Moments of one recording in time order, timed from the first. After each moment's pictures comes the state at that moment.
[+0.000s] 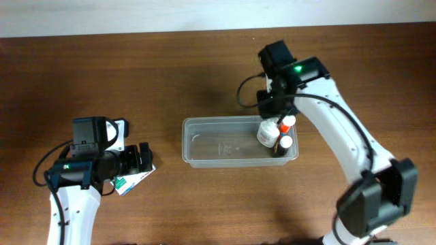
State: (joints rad) left arm 0.07 1.14 0.94 -0.98 0.17 -0.07; right arm 0.34 1.80 1.68 -1.21 0.05 0.25
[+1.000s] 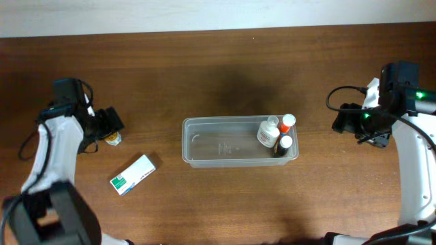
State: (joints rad) left arm 0.25 1.70 1.23 -0.82 -0.02 -0.27; right arm -0.25 1.49 1.40 -1.28 -0.12 0.15
